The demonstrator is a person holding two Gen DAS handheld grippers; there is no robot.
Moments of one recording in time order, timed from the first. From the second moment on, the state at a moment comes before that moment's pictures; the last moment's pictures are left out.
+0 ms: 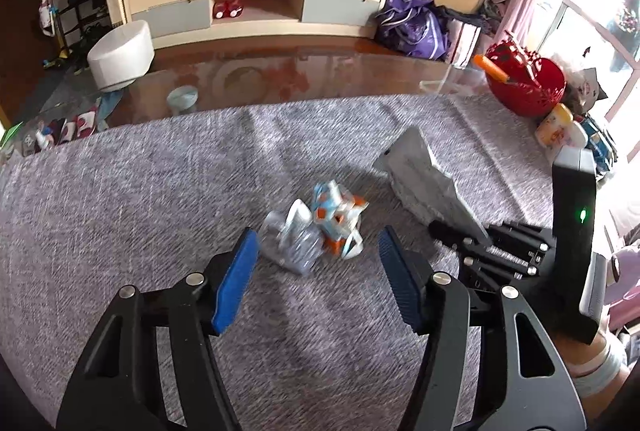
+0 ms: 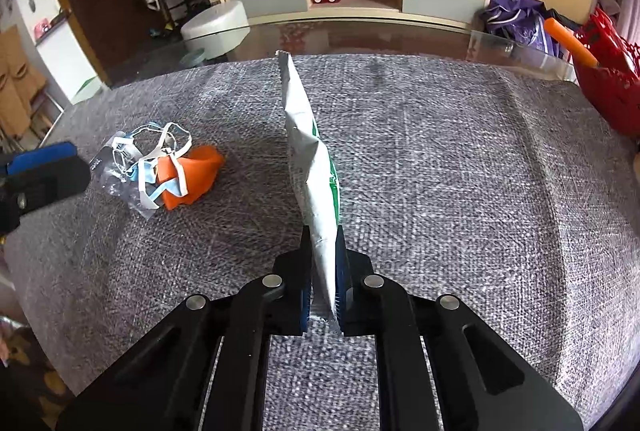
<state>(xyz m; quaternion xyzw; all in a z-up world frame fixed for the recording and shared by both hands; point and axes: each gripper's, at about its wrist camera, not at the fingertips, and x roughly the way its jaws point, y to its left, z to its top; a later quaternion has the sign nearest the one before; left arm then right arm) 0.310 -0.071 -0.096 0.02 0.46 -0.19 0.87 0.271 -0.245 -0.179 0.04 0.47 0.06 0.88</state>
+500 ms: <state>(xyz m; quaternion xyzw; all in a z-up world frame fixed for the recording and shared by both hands) 0.335 -0.111 -0.110 0.06 0.47 -0.22 0.85 0.272 -0.258 -0.180 0.06 0.48 0.07 0.87</state>
